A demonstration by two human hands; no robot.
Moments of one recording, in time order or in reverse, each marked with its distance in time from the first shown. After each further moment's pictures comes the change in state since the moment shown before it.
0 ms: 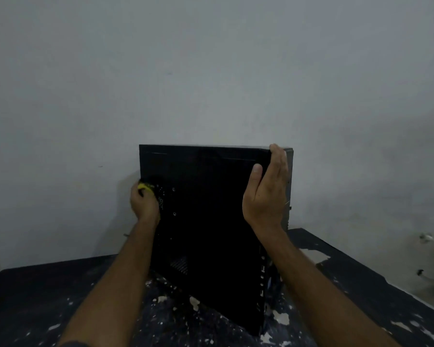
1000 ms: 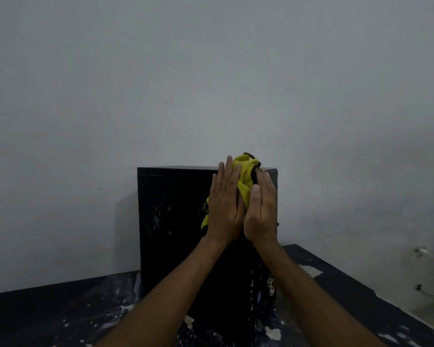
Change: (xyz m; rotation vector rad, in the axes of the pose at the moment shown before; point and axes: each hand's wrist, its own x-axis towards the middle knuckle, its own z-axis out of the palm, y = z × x) left_hand -0.199 0.118 0.075 0.155 -0.495 1.106; right_hand 0.008 0.012 -0.019 0.265 -0.109 0.043
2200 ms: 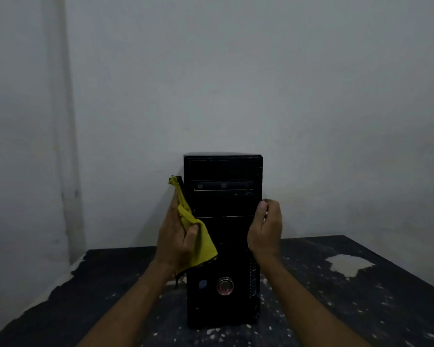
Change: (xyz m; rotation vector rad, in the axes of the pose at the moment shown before) left_hand -0.129 -0.054 -0.211 0.165 0.017 -0.386; right_hand -0.104 -0.021 0.070 0.039 0.032 0.093
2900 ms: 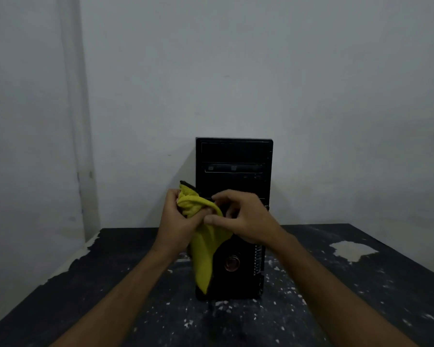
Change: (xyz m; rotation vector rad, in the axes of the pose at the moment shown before) left_hand -0.021 0.053 -0.051 -0.482 -0.061 -0.341; right_hand -0.003 -0.103 -0.020 0.141 -0.907 -0.114
